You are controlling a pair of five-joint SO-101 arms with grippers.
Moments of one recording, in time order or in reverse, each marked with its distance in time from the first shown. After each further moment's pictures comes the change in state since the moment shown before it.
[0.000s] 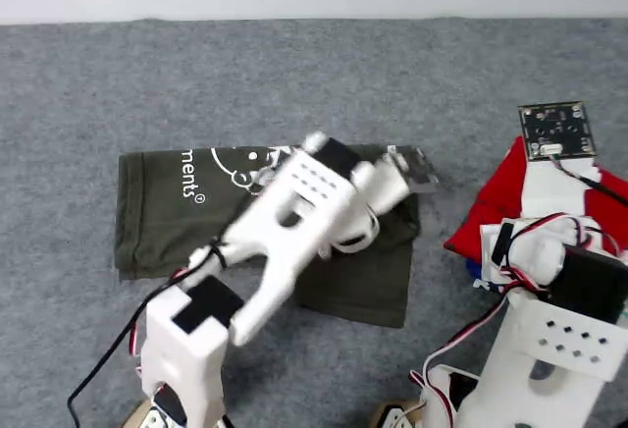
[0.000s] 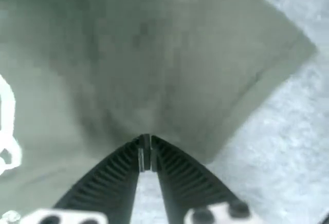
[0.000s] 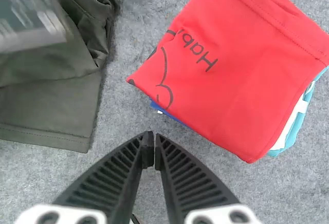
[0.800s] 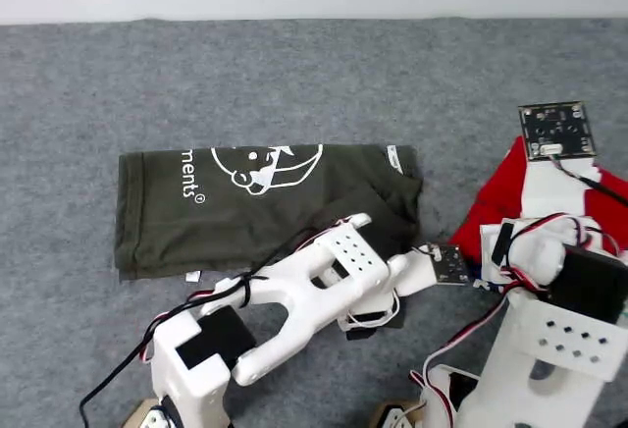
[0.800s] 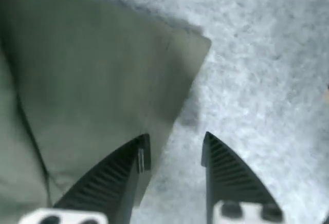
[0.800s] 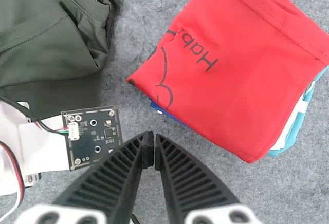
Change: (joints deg) left arm 12.7 -4.6 23.4 -17.2 0.0; right arm 0.0 0.0 0.0 0.0 0.0
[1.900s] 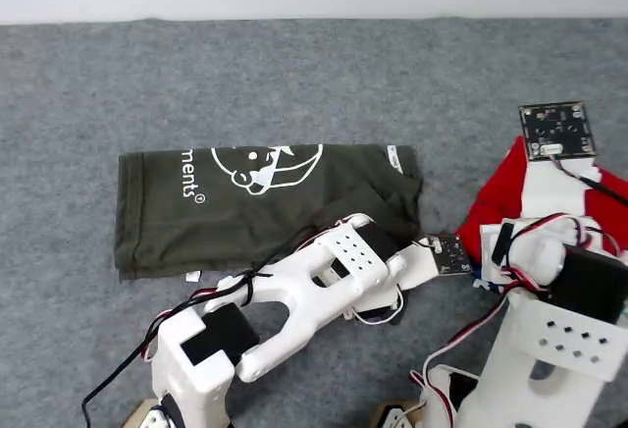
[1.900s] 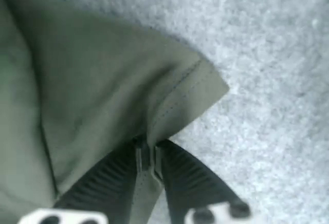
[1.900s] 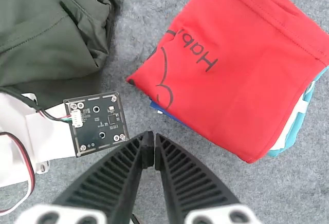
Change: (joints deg) left arm -0.4 1.6 -0.4 -5.3 3.0; right arm 0.0 0.0 0.0 0.0 0.0
